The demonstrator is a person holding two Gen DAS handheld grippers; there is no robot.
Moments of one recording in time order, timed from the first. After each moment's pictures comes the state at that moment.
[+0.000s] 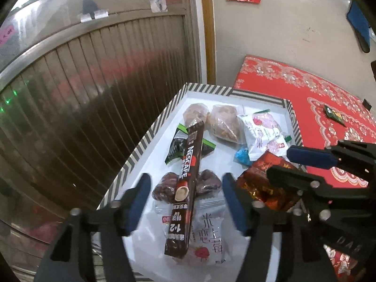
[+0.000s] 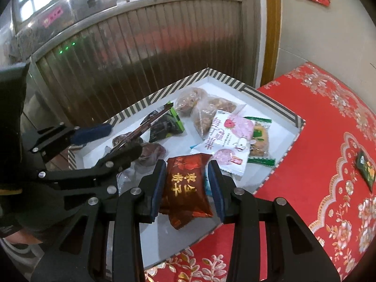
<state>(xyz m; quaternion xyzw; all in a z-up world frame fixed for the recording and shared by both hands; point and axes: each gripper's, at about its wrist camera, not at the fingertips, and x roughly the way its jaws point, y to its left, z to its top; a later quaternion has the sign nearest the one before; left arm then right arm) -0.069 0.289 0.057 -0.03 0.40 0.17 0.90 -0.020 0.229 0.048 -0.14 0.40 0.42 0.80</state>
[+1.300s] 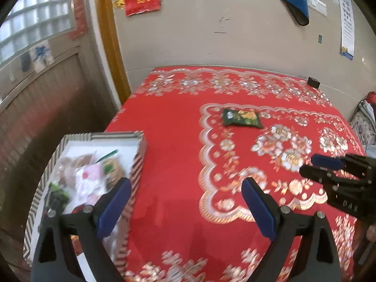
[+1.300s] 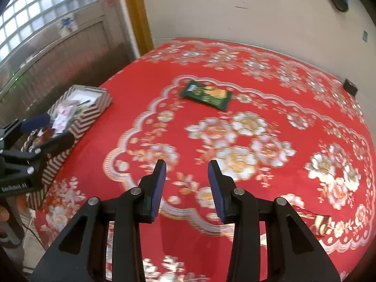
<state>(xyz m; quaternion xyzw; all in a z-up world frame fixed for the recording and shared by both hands) 0.016 0.088 0.088 0.02 0.40 0.01 0.92 0.041 -0.052 0.060 -0.06 0.43 0.21 0.88</state>
